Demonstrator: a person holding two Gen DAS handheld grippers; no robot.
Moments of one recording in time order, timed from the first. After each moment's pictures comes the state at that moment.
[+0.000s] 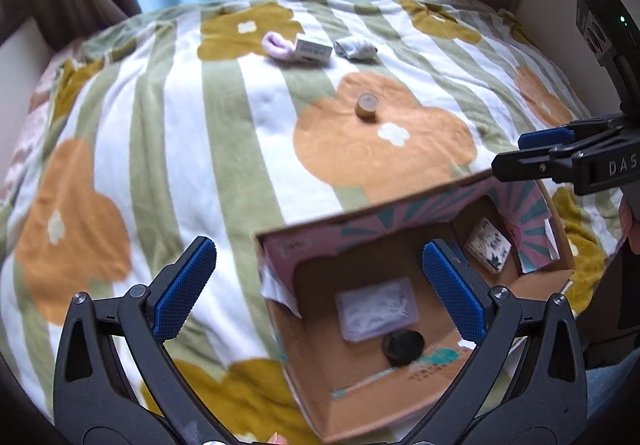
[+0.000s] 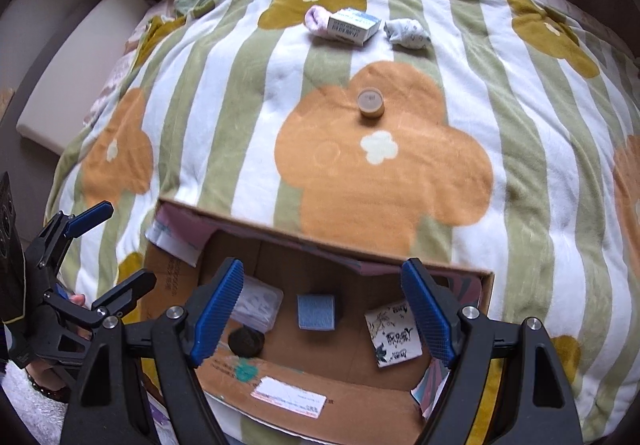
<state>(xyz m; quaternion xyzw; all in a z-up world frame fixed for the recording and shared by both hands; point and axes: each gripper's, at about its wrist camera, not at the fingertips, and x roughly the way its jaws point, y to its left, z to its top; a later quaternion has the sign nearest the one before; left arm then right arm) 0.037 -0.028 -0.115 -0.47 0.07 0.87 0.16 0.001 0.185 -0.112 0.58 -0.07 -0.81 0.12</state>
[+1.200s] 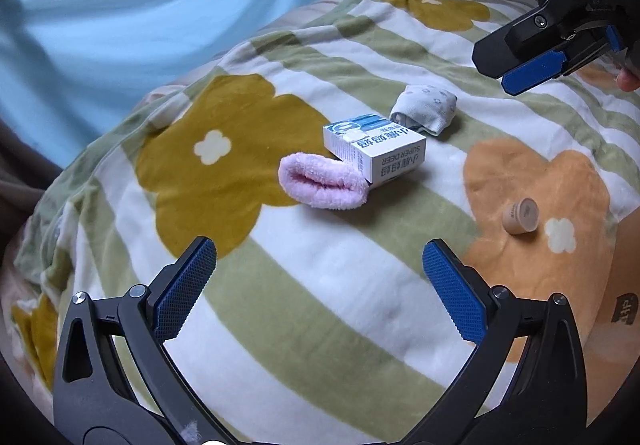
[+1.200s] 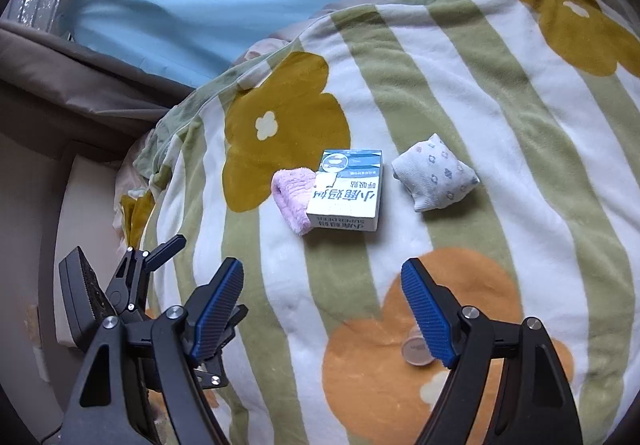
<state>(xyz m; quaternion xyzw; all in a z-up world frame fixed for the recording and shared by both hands) -0.290 0.000 -0.169 -0.39 0.26 0.82 0.31 -0.272 0.220 -0.139 0.53 -0.30 -0.79 0.07</state>
